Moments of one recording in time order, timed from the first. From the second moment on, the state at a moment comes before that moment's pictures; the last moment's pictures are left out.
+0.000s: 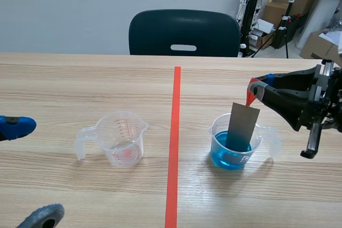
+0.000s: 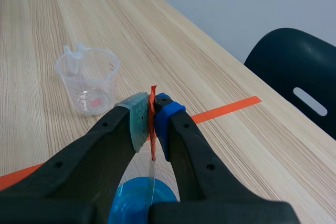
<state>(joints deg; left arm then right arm) 56.4 -44.8 -4.1 109.4 -5.1 -29.0 -50.0 -6.6 45.2 -13.0 82.0 6.7 45.3 41.4</state>
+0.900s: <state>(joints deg) 56.4 -44.8 -4.1 109.4 -5.1 -29.0 -50.0 -6.6 45.1 -13.0 82.0 5.9 45.3 41.2</state>
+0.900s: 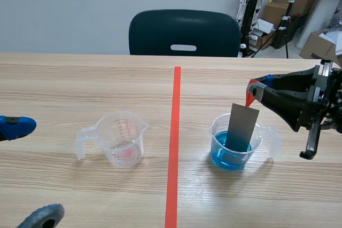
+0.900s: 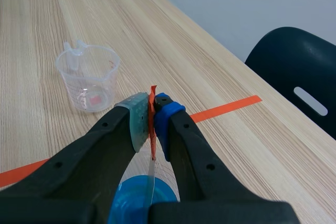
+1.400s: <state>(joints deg) 56.4 -44.8 -4.1 109.4 -5.1 -29.0 -50.0 -6.6 47.0 -13.0 84.8 8.5 45.3 37.3</state>
